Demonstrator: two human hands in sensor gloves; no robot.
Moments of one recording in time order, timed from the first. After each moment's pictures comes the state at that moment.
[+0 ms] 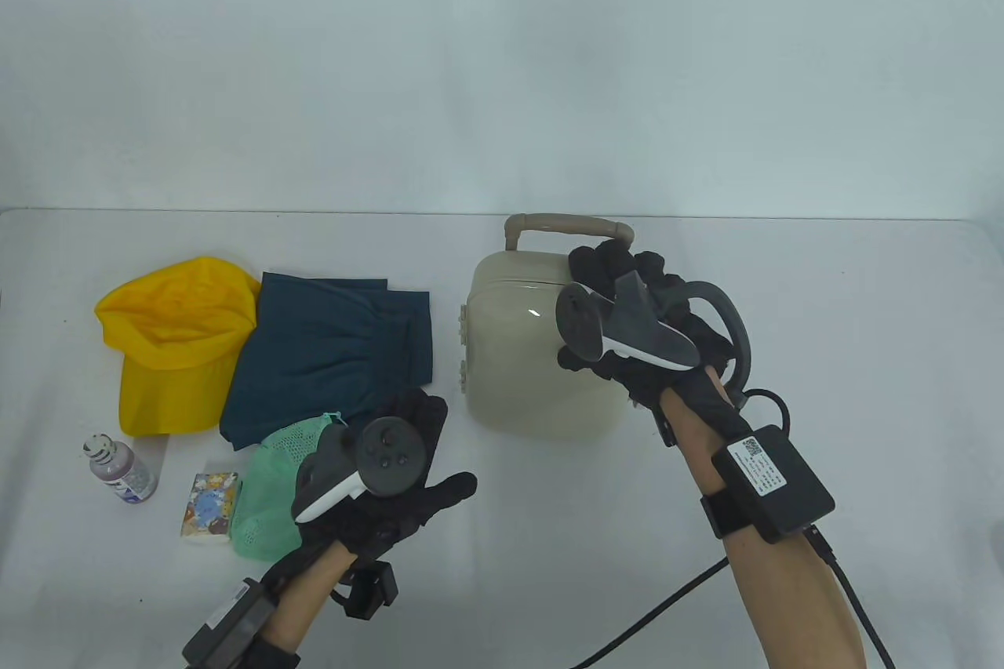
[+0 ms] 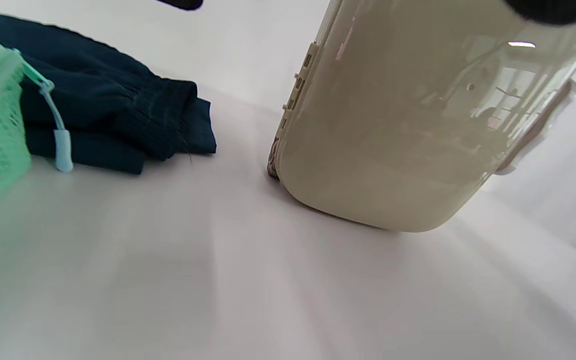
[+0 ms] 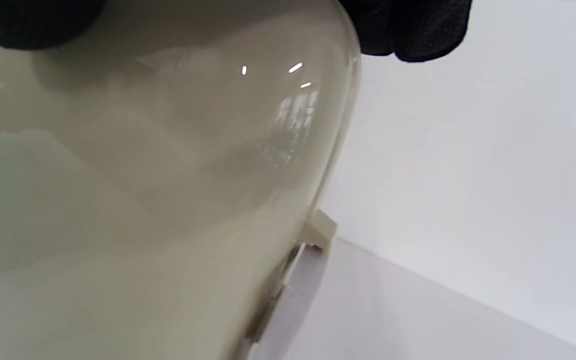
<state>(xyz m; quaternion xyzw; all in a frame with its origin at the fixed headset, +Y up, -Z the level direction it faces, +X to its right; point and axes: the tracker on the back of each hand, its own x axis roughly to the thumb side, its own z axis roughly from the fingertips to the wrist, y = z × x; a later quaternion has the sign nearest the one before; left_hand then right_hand) -0.139 -0.669 -0.308 -0.14 -0.13 0.20 0.96 0.097 -0.527 -0.383 -0.12 0.01 -0.98 0.17</state>
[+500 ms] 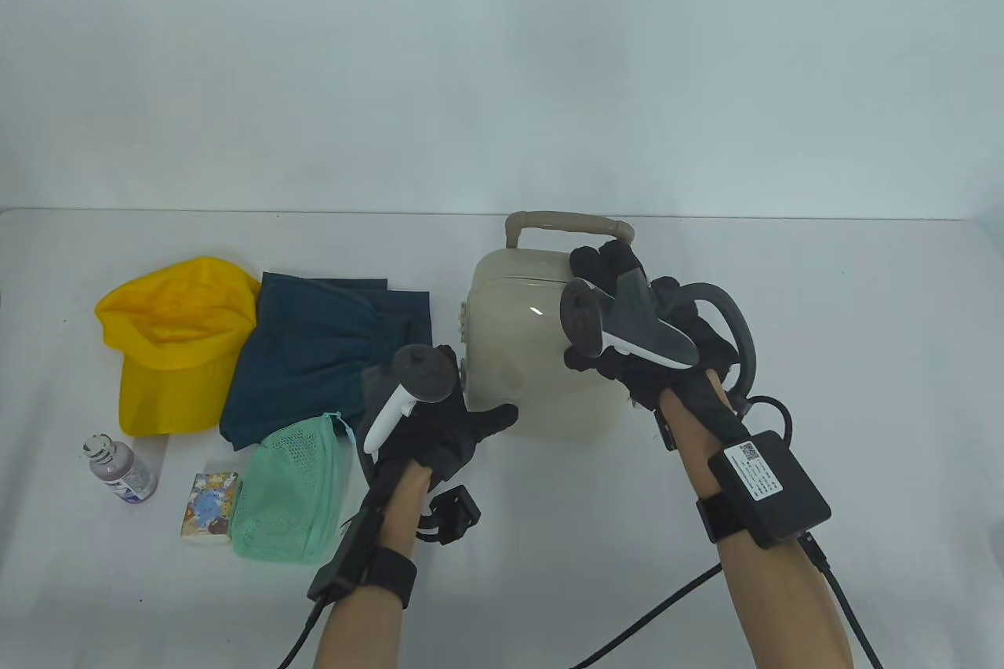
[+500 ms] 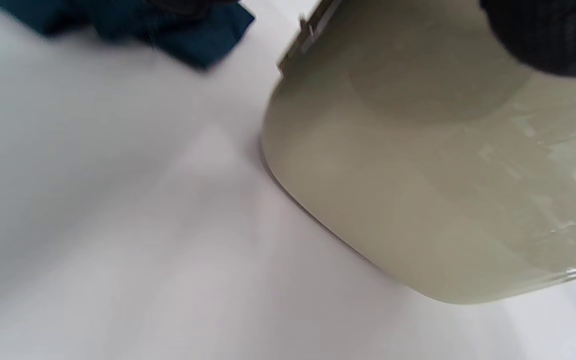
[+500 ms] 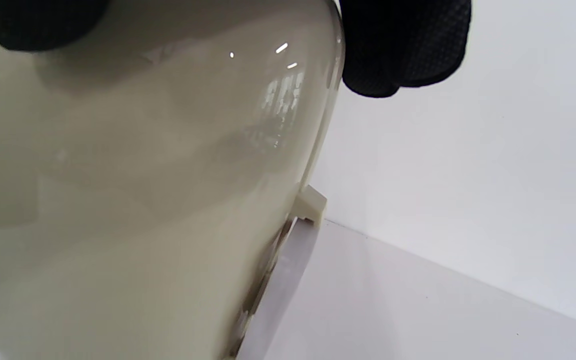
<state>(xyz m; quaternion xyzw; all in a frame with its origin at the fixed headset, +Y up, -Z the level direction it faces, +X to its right) -0.105 -0.715 -0.384 -0.23 0.00 0.36 0.90 0.104 -0.531 -0.387 -0.10 -0.01 -0.98 0.15</state>
